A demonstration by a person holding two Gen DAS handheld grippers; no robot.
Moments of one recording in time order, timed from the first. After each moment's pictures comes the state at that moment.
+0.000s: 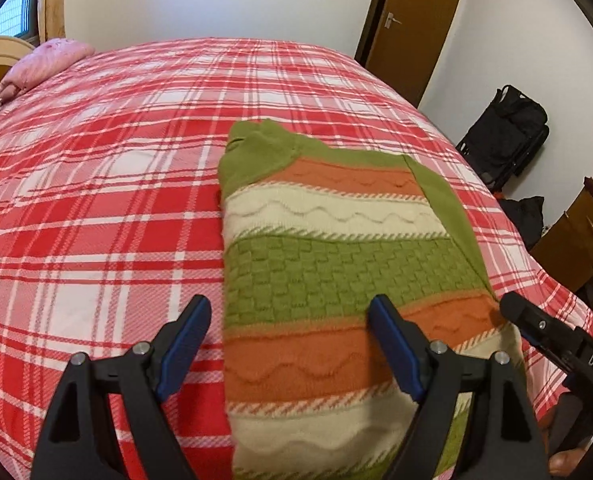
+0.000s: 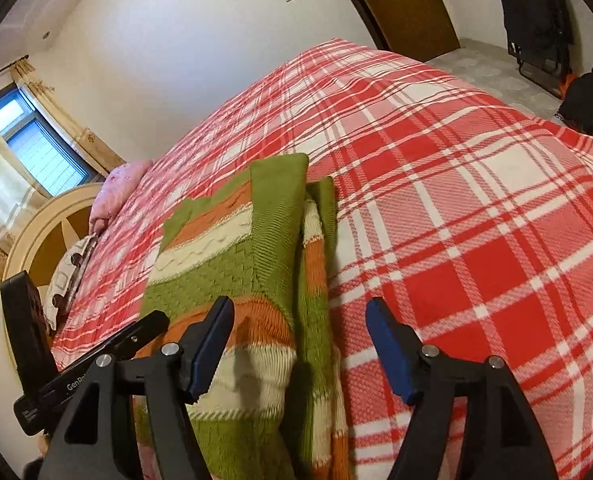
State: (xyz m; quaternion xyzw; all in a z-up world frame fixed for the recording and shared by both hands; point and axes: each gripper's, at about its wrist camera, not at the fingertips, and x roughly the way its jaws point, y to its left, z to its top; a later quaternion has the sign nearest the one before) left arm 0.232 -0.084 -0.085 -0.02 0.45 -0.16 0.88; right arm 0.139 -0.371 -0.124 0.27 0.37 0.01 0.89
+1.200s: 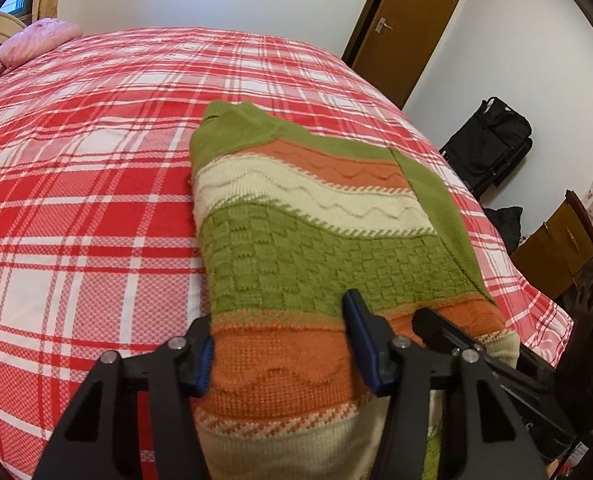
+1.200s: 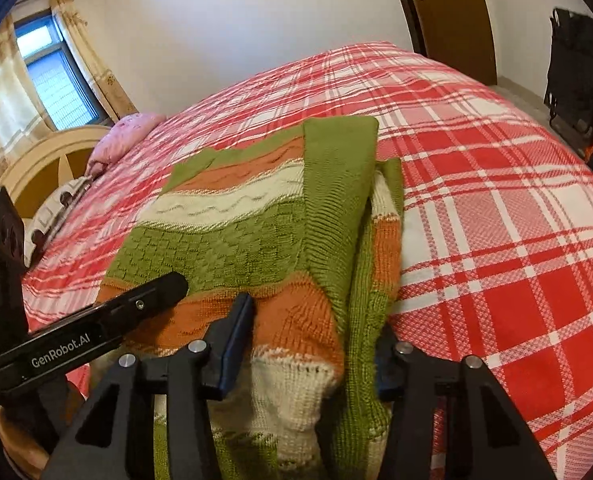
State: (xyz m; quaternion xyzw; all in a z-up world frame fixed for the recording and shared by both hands) left arm 0.235 -0.083 -0.101 -0.07 0.44 -0.20 0.87; right arm 0.165 -0.323 -0.140 0.17 0.38 0.04 0.91
